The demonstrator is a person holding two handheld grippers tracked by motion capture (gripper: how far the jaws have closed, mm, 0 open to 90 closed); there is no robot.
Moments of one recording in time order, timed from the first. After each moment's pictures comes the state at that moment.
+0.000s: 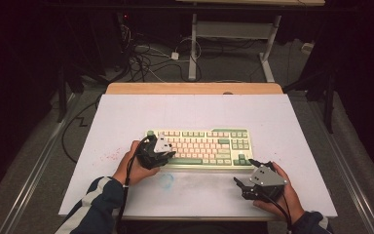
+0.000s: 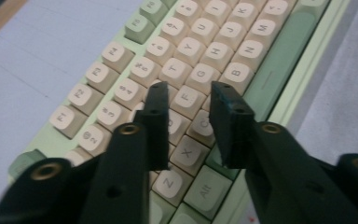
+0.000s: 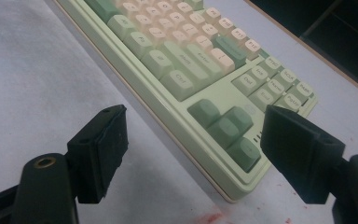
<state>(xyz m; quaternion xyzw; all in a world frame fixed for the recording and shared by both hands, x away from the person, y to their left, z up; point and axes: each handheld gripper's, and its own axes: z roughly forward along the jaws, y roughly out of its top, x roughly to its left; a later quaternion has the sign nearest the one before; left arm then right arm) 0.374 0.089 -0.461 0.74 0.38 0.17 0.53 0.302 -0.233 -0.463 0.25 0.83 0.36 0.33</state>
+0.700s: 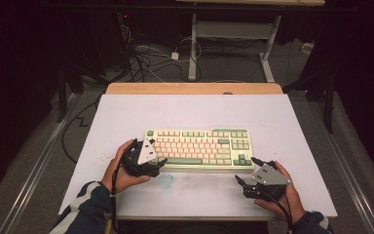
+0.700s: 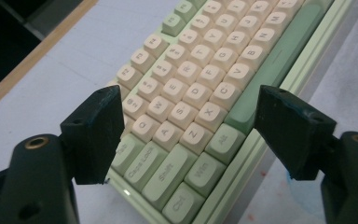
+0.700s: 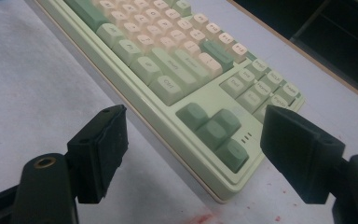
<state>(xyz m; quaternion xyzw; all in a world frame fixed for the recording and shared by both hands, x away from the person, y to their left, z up) 0.348 0.121 -0.461 0.70 0.37 0.23 0.56 0.302 -0.237 -0.460 0.26 0.82 0.37 0.34</state>
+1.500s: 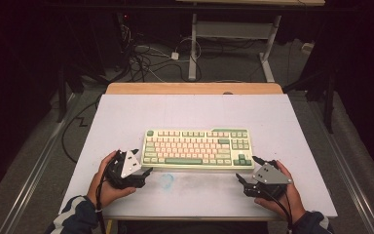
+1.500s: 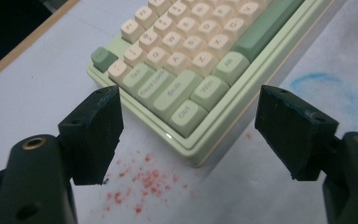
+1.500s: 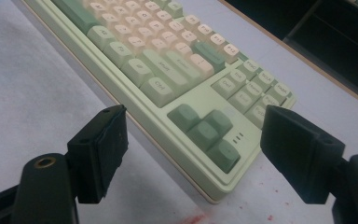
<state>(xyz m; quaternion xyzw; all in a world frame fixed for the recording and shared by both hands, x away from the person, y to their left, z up) 0.319 0.156 -0.478 0.69 0.40 0.25 0.54 0.304 -0.238 -0.459 0.27 0.82 0.37 0.35</state>
